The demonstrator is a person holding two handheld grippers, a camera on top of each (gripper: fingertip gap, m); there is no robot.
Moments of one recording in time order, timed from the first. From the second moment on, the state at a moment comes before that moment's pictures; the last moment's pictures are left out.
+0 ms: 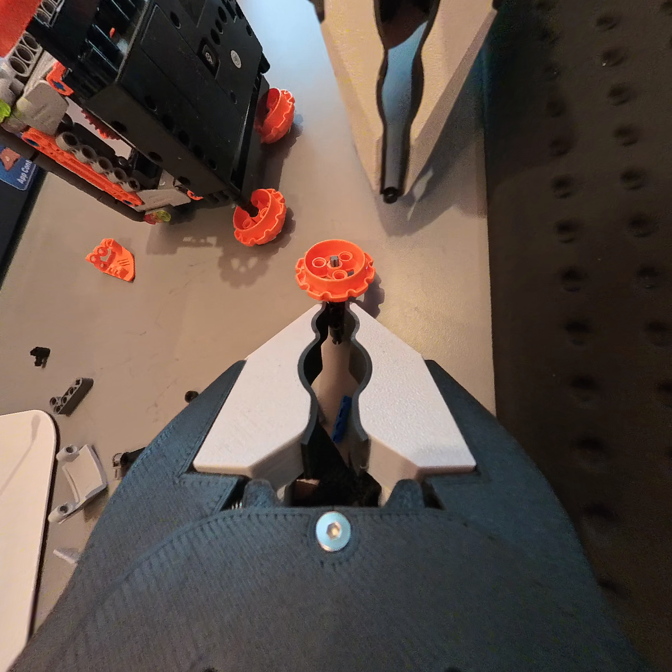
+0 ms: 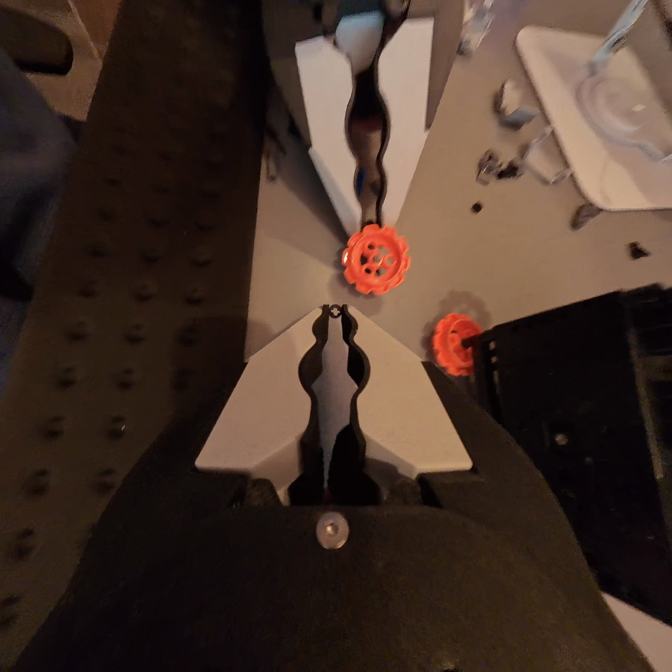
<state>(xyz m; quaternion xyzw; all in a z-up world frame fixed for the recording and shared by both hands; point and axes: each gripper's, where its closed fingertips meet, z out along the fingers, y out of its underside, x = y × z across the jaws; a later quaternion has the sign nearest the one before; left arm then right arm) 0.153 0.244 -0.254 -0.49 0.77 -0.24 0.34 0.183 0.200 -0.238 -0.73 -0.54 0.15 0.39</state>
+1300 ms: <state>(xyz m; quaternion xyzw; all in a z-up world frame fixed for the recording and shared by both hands) 0.154 0.238 -0.255 -0.46 0.80 -0.28 0.28 0.160 0.231 -0.230 -0.68 -0.57 0.16 0.43</state>
